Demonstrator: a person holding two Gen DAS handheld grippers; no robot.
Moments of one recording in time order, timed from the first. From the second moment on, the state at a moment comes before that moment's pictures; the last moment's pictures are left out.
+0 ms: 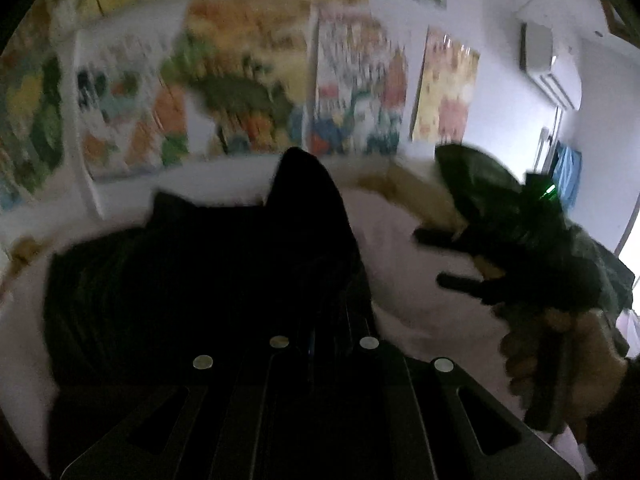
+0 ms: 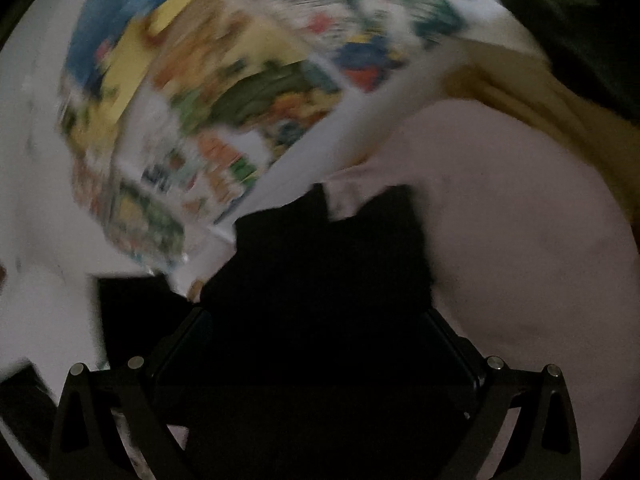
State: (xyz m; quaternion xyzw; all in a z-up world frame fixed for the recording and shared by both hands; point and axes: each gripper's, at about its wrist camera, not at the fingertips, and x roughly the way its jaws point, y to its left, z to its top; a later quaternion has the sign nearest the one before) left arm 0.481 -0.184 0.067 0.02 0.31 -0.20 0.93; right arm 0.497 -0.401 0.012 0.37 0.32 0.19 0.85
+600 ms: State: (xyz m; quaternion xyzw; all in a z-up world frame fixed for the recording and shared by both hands) left arm 0.521 -0.150 -0.022 -0.11 0.41 -0.29 0.85; right arm 0.524 -0.379 -0.042 0.38 0.37 0.24 0.82
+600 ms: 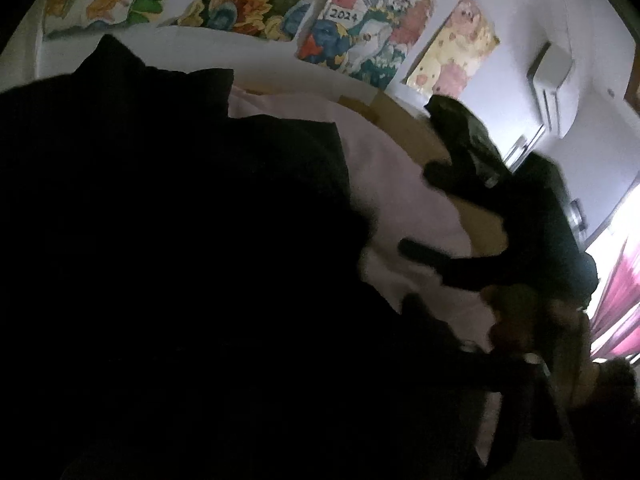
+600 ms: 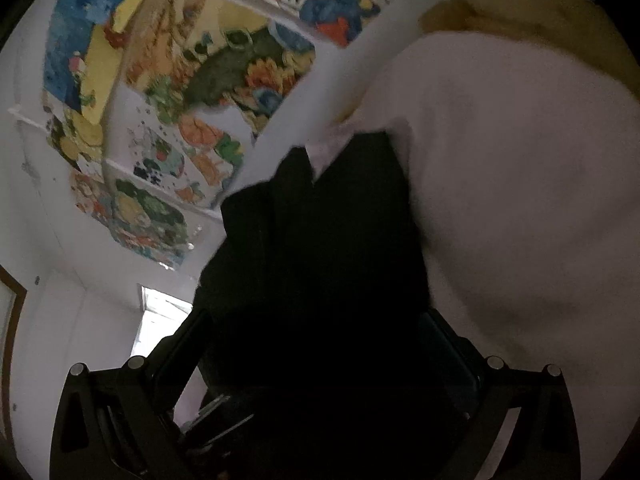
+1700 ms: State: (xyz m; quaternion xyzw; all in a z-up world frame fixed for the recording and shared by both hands) left arm 0.529 0.140 0.017 -0.15 0.34 0.00 0.93; right arm 0.543 -0.312 -0.004 0.09 0.35 0.01 0.93
